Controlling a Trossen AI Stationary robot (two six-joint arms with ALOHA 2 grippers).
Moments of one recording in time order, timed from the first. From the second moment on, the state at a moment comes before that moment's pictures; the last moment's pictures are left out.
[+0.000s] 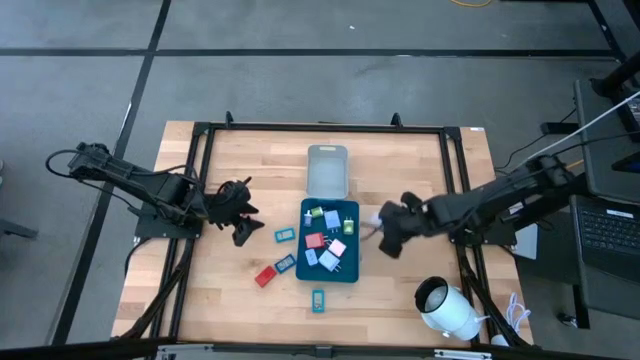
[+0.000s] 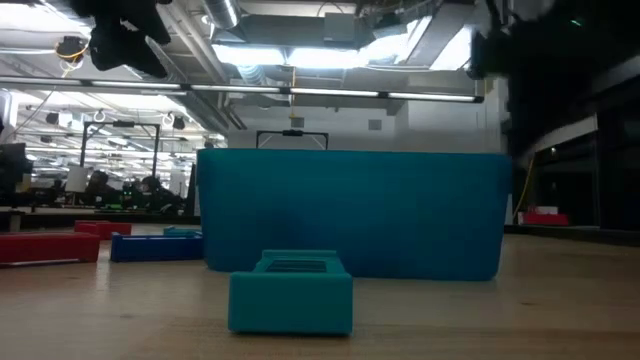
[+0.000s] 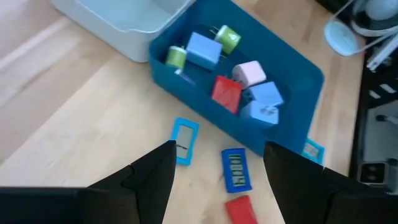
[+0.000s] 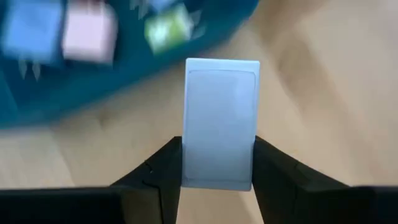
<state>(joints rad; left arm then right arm) -0.32 0.92 0.83 -0.71 -0.32 -0.84 0.34 1.33 0.87 -0.79 0.32 0.75</state>
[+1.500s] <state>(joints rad) -0.32 0.92 0.83 -0.73 -0.35 -0.85 -0.32 1.90 1.48 -0.65 -0.08 0.09</state>
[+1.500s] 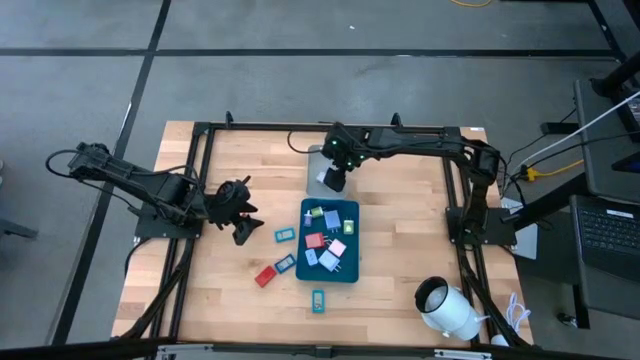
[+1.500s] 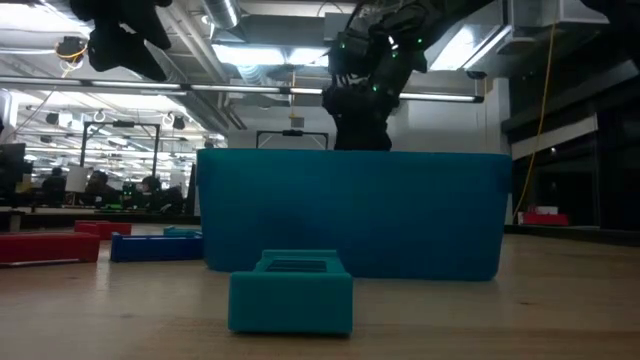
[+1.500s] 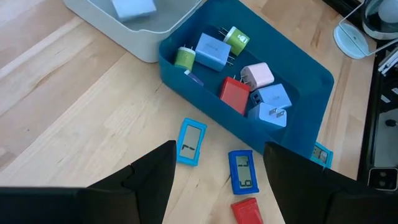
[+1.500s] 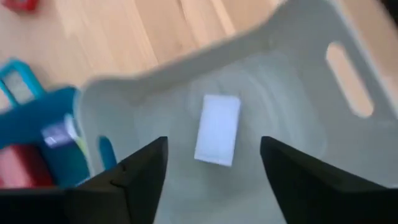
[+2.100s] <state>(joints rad) -0.35 1.10 0.83 -1.09 -0.03 -0.49 -0.15 1.48 1.48 -0.59 -0.15 0.36</state>
